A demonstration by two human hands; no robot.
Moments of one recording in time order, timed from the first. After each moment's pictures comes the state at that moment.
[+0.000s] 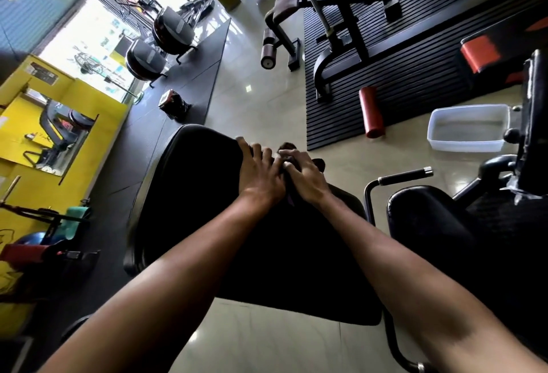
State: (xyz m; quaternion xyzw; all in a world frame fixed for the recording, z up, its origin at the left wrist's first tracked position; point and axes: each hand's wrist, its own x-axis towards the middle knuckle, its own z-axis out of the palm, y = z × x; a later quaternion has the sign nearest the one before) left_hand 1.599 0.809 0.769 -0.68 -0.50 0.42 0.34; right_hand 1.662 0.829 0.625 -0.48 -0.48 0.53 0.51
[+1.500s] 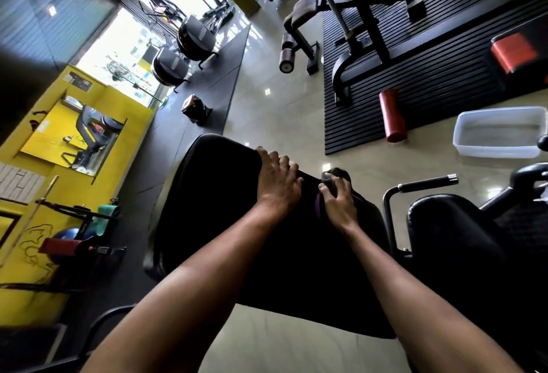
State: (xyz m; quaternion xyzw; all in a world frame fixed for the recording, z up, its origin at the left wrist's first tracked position) left_hand 1.604 0.816 0.762 -0.68 -0.51 0.41 0.33; right_hand 1.649 0.808 0.571 -0.56 -0.34 0.54 0.53
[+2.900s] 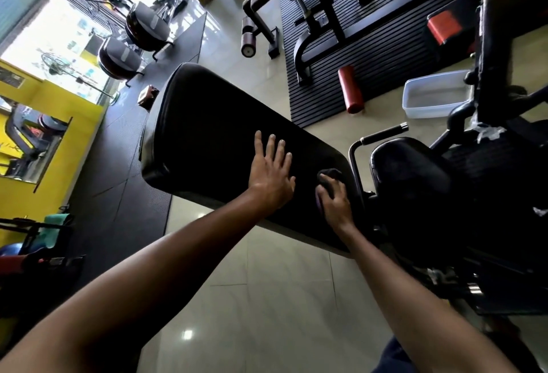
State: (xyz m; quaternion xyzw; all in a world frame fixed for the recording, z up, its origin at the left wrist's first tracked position) left_hand 1.571 0.683 0.742 -0.72 -0.40 0.46 0.32; right_hand 1.626 0.637 0.535 -0.60 -0.30 0.51 0.53
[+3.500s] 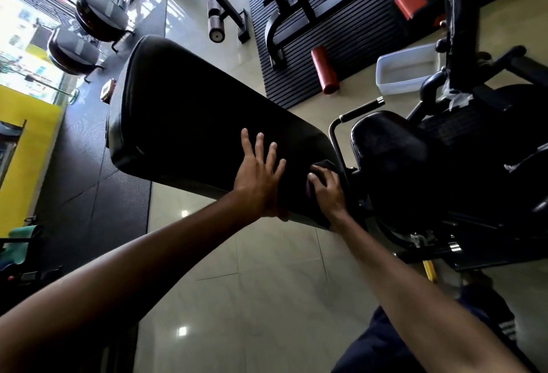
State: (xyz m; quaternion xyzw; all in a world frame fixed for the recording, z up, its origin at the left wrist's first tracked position) left_hand 1.552 0.642 0.739 -0.74 -0.31 0.50 0.33; right_hand 1.617 0.606 0.531 -0.62 -0.24 0.52 0.53
